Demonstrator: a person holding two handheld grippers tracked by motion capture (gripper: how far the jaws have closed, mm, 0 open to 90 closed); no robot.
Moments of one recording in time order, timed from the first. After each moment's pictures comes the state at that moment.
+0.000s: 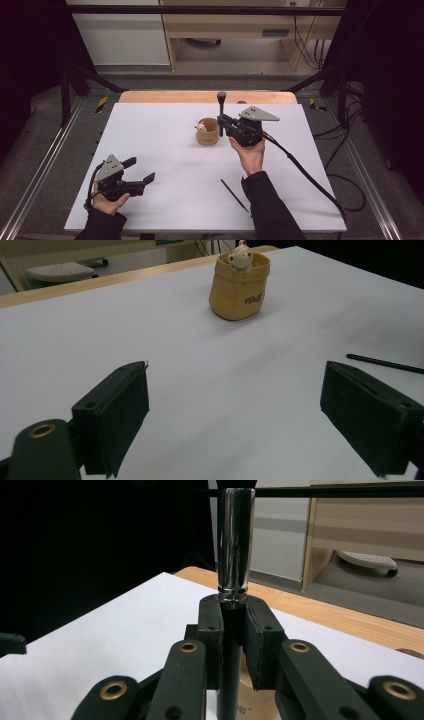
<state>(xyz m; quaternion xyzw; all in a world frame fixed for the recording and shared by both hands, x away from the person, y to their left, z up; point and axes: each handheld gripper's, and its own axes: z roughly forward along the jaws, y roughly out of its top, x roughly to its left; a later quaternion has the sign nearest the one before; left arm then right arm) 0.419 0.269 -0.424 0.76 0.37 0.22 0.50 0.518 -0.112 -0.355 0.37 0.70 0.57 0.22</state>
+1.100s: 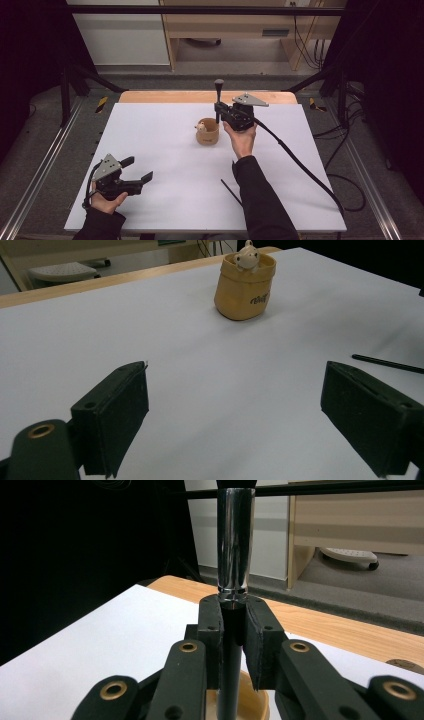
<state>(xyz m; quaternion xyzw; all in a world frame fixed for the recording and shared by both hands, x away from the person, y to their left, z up) 0.421 0.275 -0.425 0.75 0.37 0.22 0.50 0.571 -0.098 -0.362 0.41 0.68 0.57 0.22</state>
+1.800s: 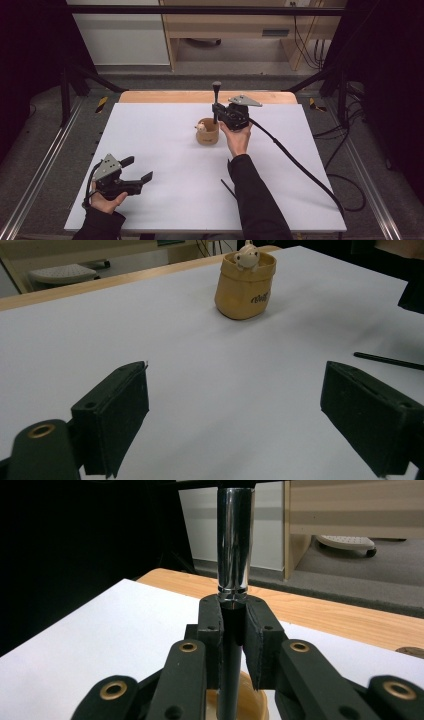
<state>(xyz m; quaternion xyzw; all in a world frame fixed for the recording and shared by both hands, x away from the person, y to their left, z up) 0.422 0.275 -0.426 0.76 0.37 0.22 0.50 0.591 -0.090 -0.385 0.42 0.68 0.56 0.22</state>
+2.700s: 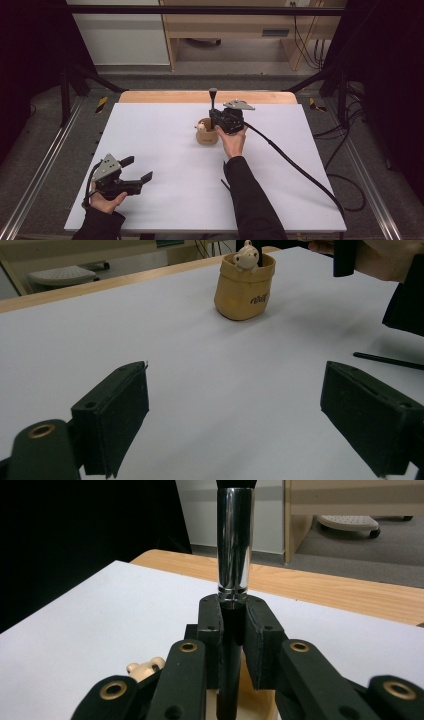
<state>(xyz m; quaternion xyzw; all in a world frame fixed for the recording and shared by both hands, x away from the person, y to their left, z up) 0.422 0.276 -0.426 0.76 0.36 0.22 0.50 0.601 -0.079 -0.413 0.44 0.69 0.54 0.21</state>
